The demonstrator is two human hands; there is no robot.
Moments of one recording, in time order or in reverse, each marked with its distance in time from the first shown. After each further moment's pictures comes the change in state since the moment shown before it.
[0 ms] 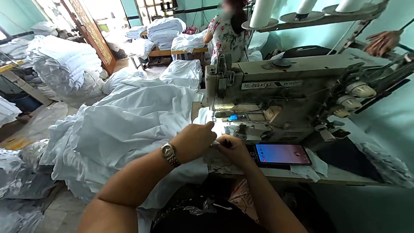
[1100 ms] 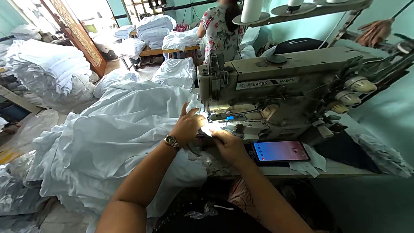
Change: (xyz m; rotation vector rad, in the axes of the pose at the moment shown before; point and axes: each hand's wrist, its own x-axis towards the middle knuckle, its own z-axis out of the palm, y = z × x) left_hand 0.059 -0.076 0.082 0.003 0.417 0.050; right_hand 0.016 0.003 0.007 -0.526 0.101 -0.137
